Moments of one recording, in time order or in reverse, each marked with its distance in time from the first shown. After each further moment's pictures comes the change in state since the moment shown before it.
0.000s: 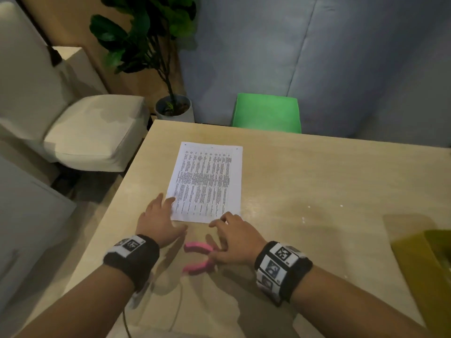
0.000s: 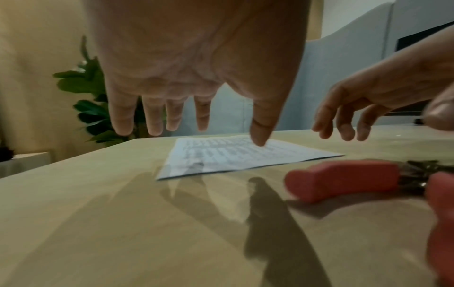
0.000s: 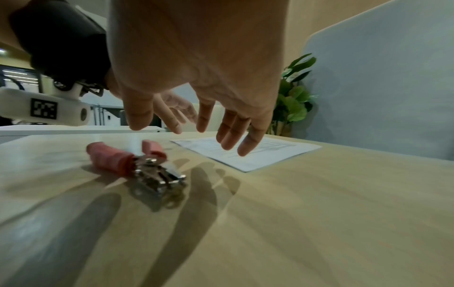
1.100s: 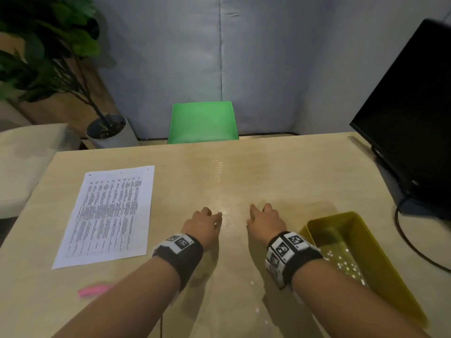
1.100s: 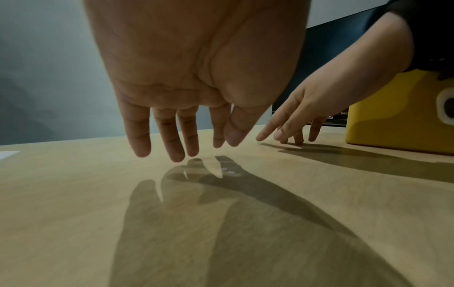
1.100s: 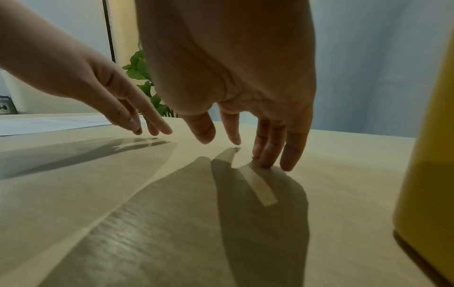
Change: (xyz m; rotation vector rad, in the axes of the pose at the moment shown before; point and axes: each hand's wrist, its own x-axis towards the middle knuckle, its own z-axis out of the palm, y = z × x) left_hand 0.002 0.307 0.080 0.177 -0.228 0.443; right_hand -0.118 0.236 -0.070 0.091 0.081 0.782
